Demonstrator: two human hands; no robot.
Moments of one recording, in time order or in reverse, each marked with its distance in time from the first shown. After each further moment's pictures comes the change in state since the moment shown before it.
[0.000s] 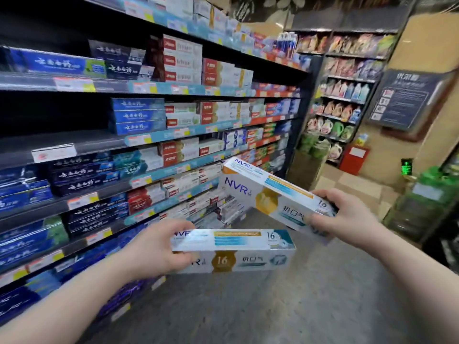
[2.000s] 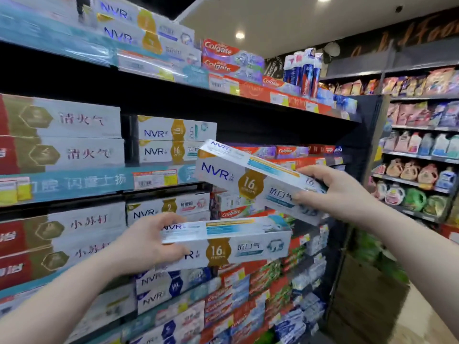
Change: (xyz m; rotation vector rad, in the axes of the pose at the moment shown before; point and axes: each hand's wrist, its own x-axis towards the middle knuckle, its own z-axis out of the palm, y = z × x) left_hand 0.932 0.040 -0.003 0.025 0.362 -0.176; right_hand 0.950 0.271 -0.103 0.074 -0.008 -0.475
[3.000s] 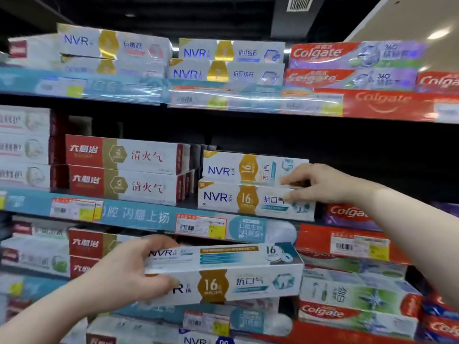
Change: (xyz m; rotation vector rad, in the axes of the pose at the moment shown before) left_hand 0.042 0.025 -0.009 0.111 0.458 -0.490; right_hand 0.325 0.014 0.121 0.003 -0.471 -0.790
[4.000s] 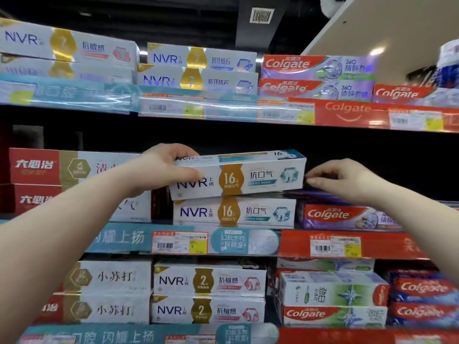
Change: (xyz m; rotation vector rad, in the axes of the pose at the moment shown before) left_hand 0.123 0.084 -0.055 -0.128 0.026 0.272; right_hand -0.051 0.012 -0.031 0.056 0.338 0.309
